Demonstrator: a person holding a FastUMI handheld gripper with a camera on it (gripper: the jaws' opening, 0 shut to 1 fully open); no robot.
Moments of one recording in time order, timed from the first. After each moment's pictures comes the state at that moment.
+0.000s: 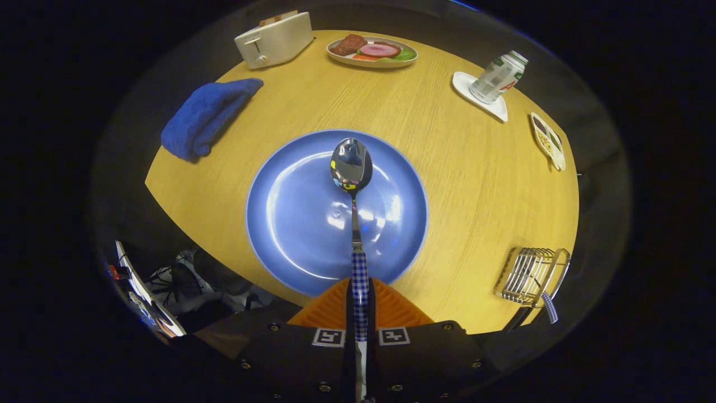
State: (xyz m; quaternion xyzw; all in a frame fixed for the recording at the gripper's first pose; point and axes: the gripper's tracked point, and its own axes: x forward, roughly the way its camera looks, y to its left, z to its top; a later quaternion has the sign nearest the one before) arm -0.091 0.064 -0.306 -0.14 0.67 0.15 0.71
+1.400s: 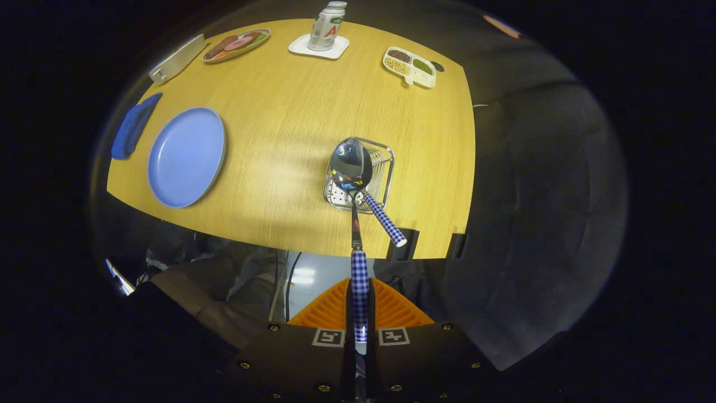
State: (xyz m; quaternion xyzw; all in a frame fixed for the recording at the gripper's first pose) arm -0.140 -0.182 -0.207 -0.17 0.75 -0.03 0.63
